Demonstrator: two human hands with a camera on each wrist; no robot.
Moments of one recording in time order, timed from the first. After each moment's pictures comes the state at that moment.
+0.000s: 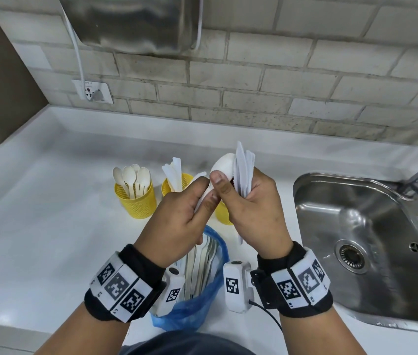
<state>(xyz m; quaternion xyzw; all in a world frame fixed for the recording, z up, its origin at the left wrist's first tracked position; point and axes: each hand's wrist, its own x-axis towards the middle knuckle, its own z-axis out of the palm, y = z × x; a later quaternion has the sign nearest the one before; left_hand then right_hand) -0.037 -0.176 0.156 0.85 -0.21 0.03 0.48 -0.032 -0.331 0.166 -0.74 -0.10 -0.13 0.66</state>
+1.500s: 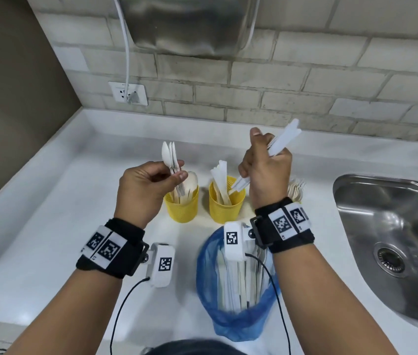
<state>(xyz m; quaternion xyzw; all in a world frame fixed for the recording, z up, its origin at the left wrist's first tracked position) 0.044 -0.019 0.122 0.75 0.00 0.10 0.65 0.063 -0.227 0.152 -0.57 0.06 -0.21 0.80</state>
